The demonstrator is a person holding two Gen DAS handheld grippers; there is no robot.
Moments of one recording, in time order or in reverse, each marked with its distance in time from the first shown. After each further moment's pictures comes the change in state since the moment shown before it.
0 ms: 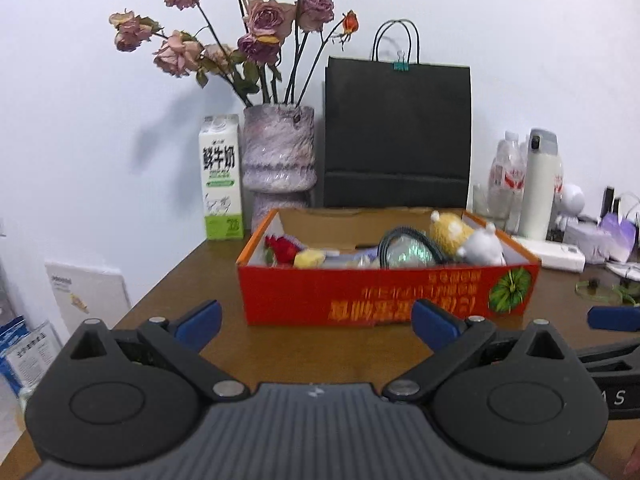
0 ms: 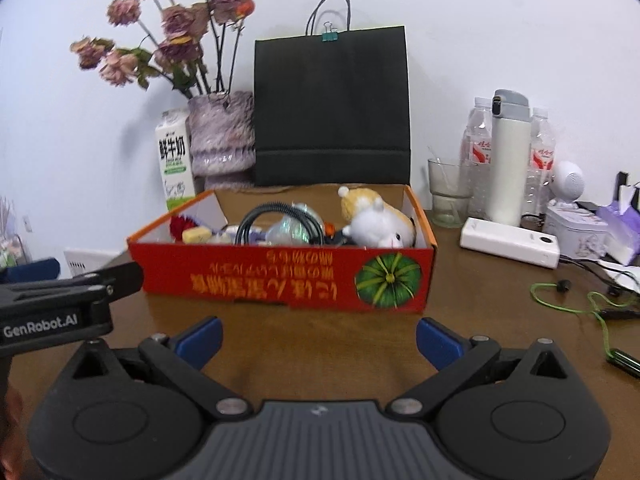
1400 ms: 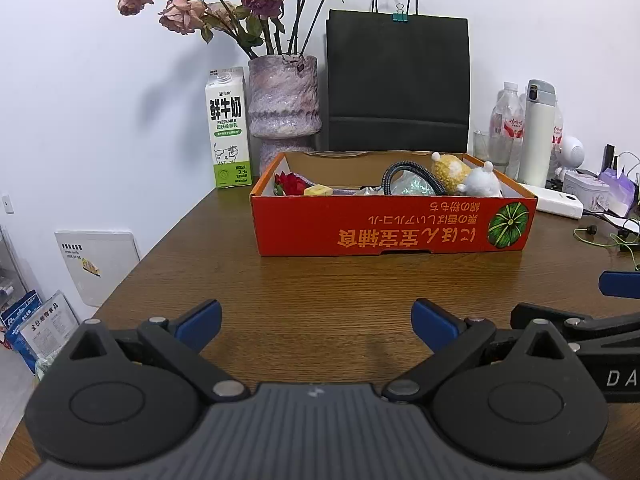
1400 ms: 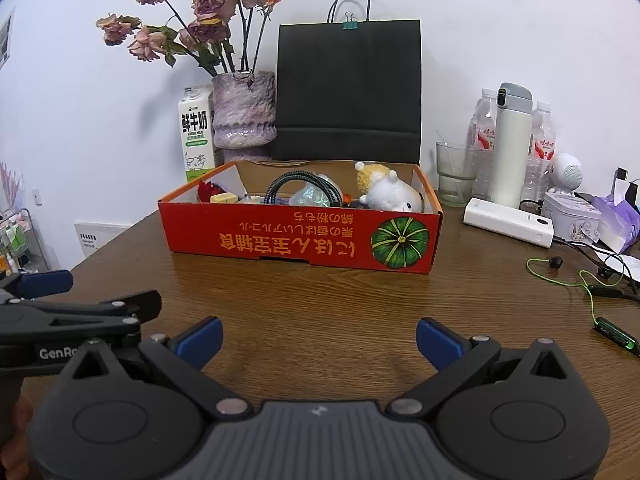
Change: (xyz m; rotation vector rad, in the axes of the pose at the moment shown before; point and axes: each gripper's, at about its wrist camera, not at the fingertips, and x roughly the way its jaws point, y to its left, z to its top) left arm -0.017 0.004 -0.023 0.029 0.132 0.011; right arm -0.027 0.010 -0.014 -0.022 0.049 0.039
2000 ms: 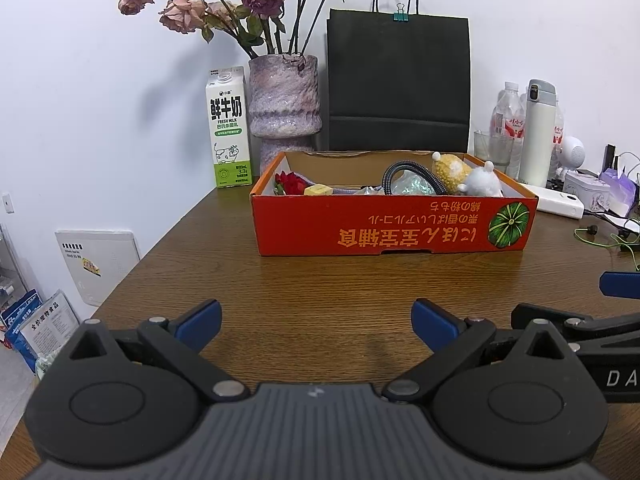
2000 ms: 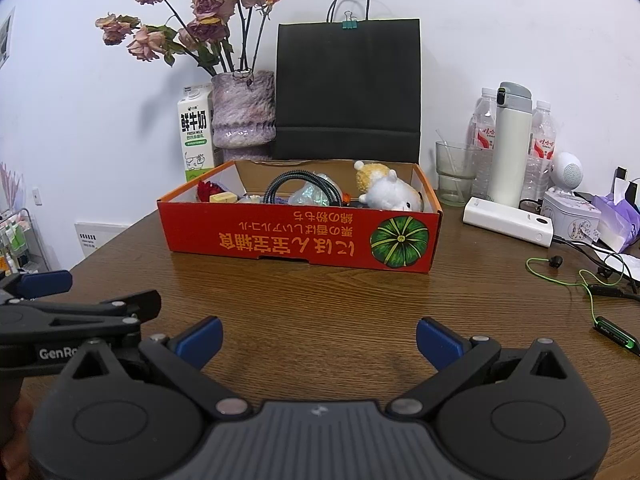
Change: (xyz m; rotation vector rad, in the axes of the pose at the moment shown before) left arm 0.001 0.000 0.000 0.000 0.003 -0.001; right arm 0.001 -0.001 0.000 -0.001 0.000 0.000
